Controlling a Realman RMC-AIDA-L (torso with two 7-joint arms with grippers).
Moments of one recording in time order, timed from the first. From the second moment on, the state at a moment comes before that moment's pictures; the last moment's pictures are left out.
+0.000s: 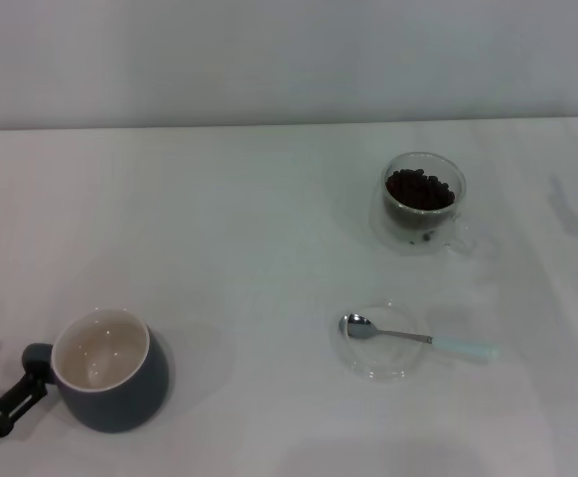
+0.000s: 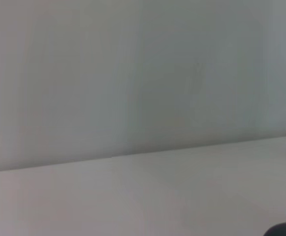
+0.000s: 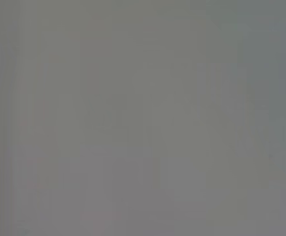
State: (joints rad) left arm -0.23 -2.08 2.84 -0.10 -0.88 1.34 -0.43; right arm 0.48 2.02 -0.39 0.10 -0.87 -1.31 0.16
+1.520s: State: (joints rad) left arm -0.27 -2.08 2.83 0.00 -0.93 1.28 -0.40; right arm 0.47 2.02 -0.38 0.09 -0.87 -1.32 0.16
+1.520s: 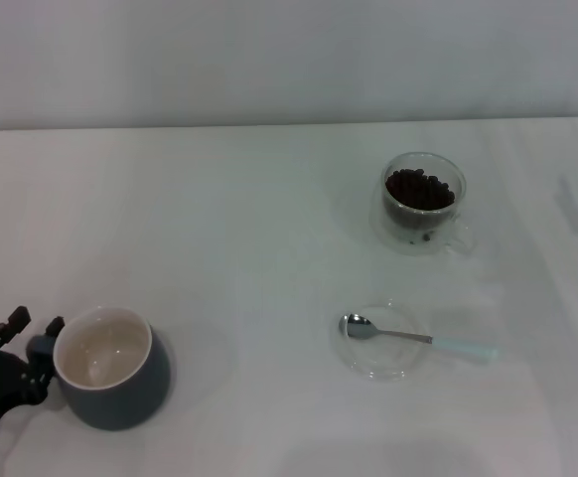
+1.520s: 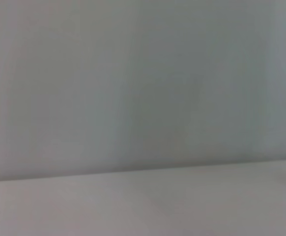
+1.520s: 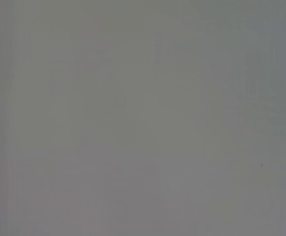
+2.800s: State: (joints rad) left arm -0.35 -2.09 2.84 0.22 -1.01 1.14 -0.24; right arm 0.48 2.02 -0.39 0.10 -0.87 -1.34 0.16
